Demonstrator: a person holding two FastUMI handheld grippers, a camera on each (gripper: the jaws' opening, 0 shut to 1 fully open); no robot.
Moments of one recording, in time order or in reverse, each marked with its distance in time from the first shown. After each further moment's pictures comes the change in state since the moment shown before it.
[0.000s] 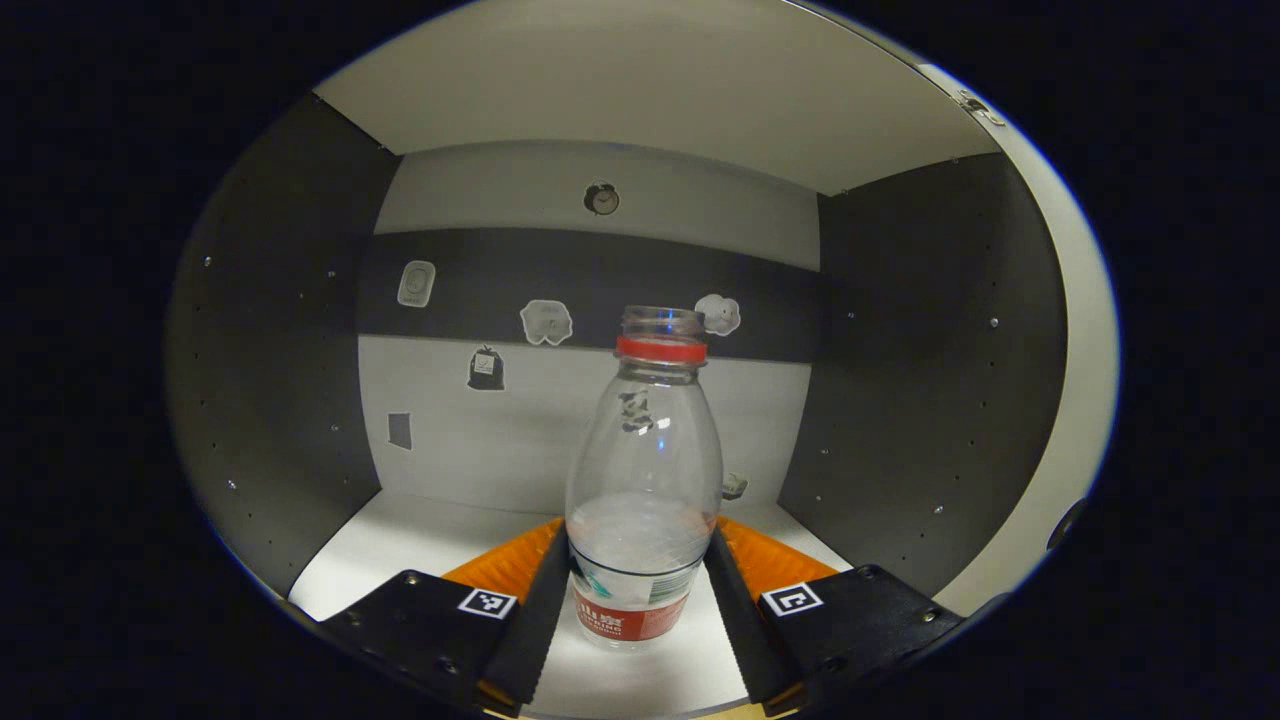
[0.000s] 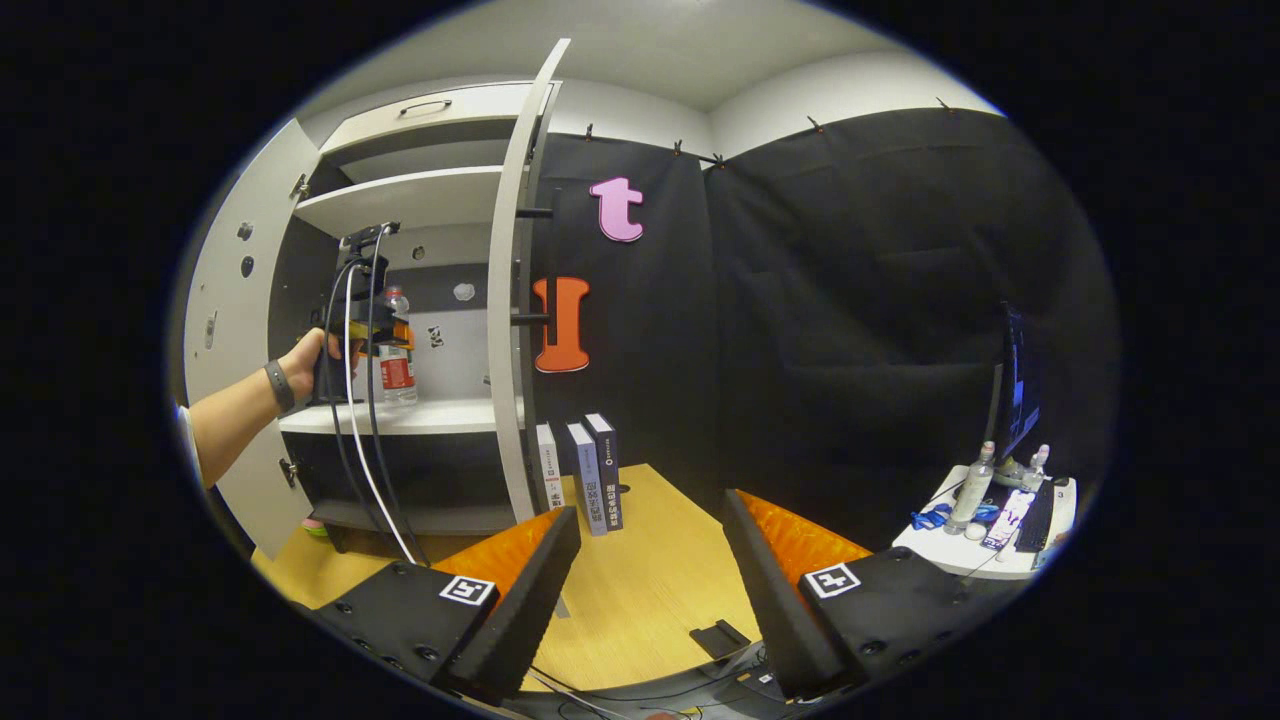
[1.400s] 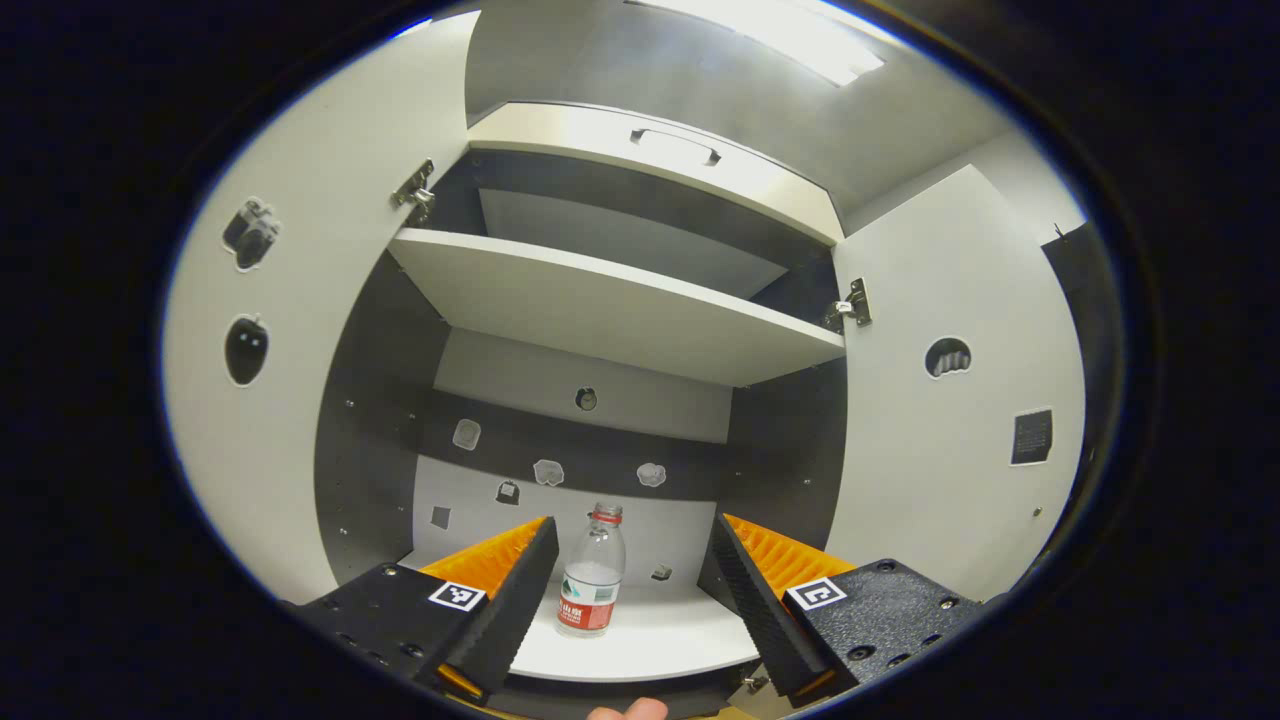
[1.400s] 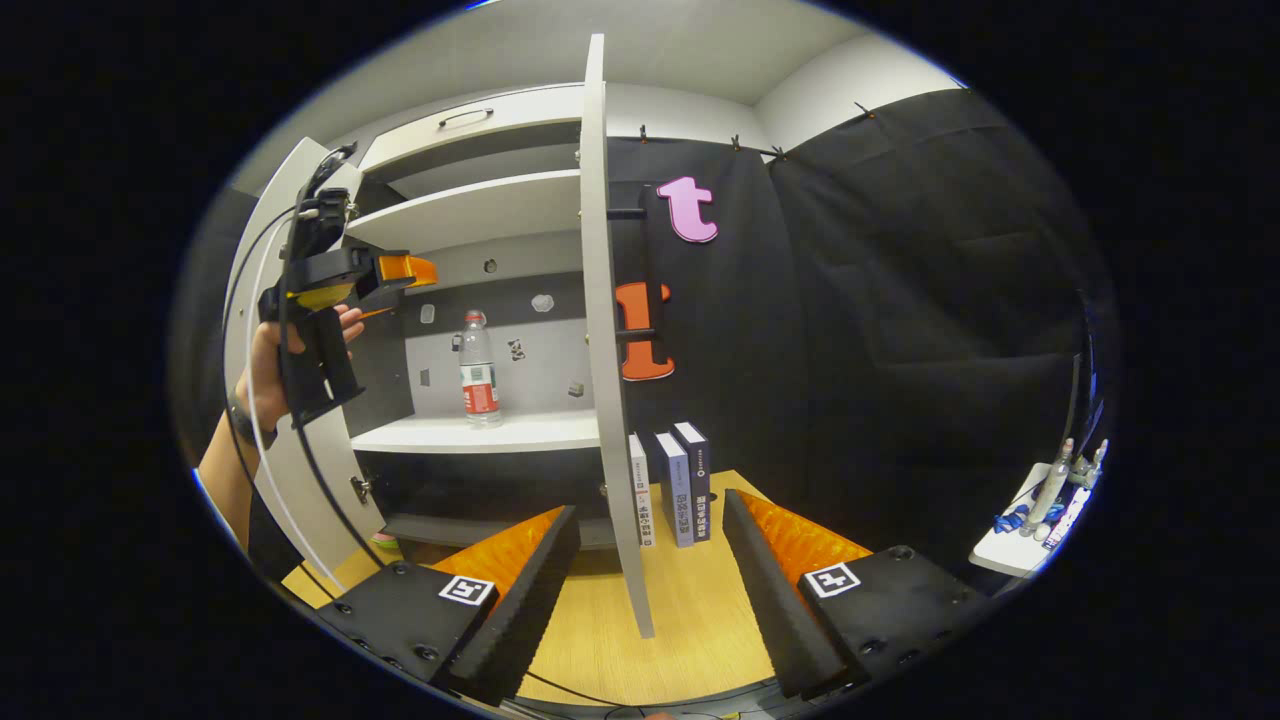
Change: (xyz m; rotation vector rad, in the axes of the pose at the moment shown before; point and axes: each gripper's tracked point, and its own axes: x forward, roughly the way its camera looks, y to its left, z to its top) left arm -0.217 -0.015 0.098 -0.067 -0.428 -0.064; right arm 0.022 0.075 0.016 0.043 -0.004 0.285
